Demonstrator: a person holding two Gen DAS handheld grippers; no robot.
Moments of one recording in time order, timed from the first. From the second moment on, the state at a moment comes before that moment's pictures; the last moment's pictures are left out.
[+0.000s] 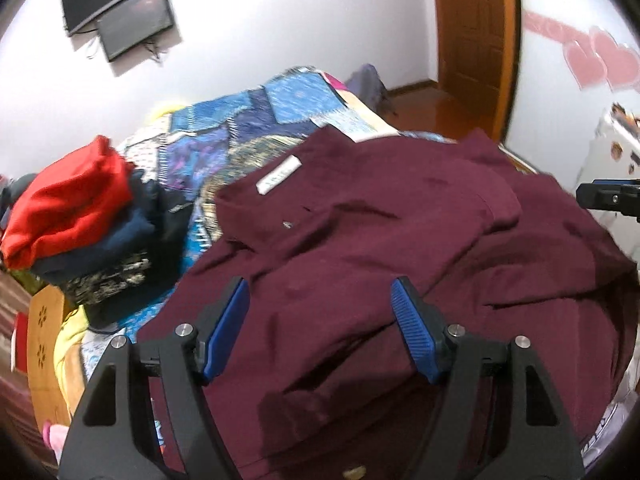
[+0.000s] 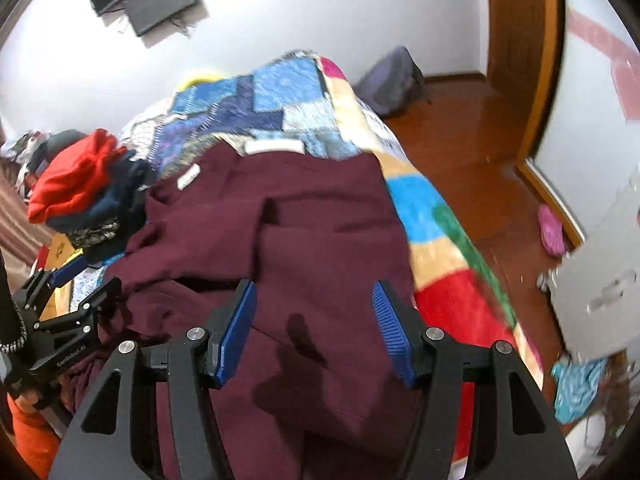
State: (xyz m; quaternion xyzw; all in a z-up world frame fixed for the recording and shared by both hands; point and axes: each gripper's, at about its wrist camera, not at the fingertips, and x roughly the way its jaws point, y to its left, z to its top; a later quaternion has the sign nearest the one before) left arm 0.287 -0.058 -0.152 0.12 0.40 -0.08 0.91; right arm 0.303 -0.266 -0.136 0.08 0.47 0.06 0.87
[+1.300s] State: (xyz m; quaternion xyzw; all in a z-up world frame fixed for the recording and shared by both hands) left arm 0.301 0.074 -0.087 -0.07 0.33 0.04 0.94; right arm 0.291 -0.270 -0.178 0.08 0.50 0.07 0.86
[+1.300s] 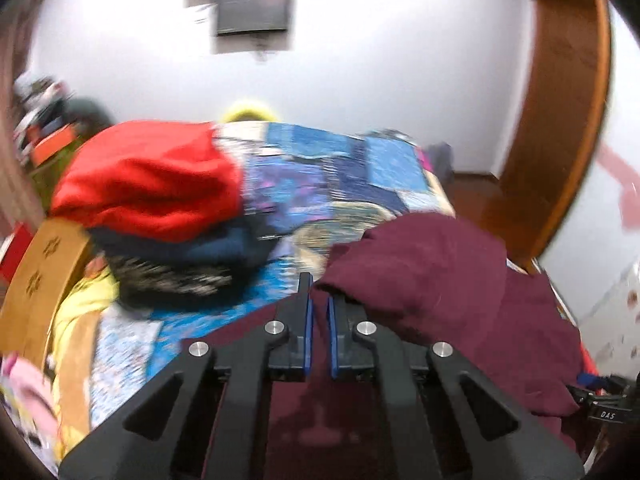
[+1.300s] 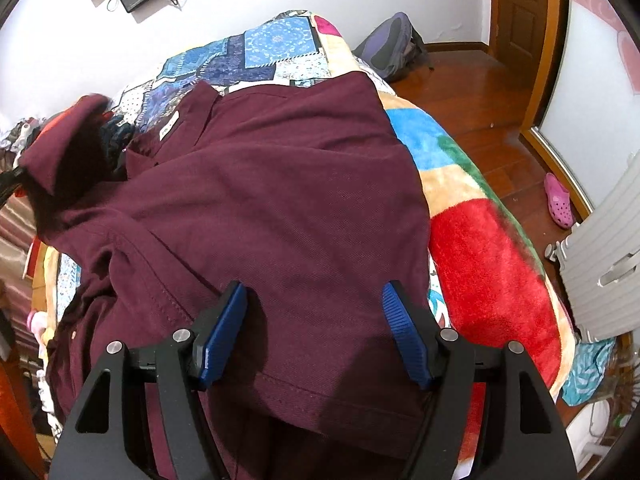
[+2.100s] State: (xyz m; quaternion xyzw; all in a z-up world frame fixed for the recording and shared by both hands) left arm 0.221 0.192 -0.230 -0.31 0.49 0.07 0.81; right arm 0.294 -0.262 -0.170 0.07 0.52 0.03 0.85
